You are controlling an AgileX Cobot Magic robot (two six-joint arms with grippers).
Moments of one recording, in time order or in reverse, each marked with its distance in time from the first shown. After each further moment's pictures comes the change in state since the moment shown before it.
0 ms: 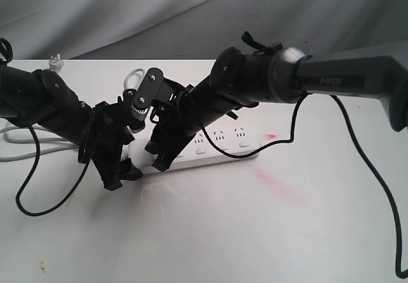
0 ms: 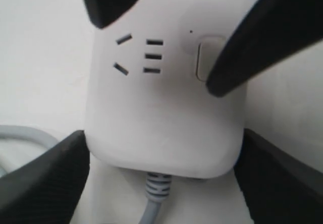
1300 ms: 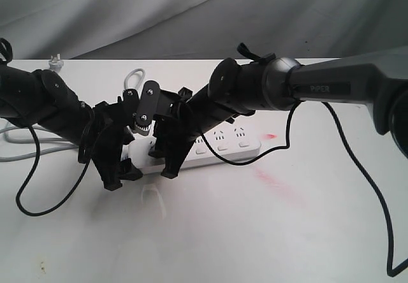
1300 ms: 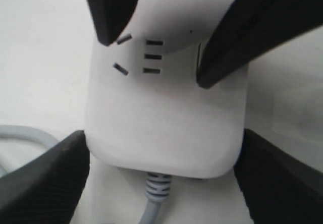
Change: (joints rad) left arm 0.000 0.000 0.000 0.000 0.000 0.000; right arm 0.000 0.042 0.000 0.012 -0.043 -0.201
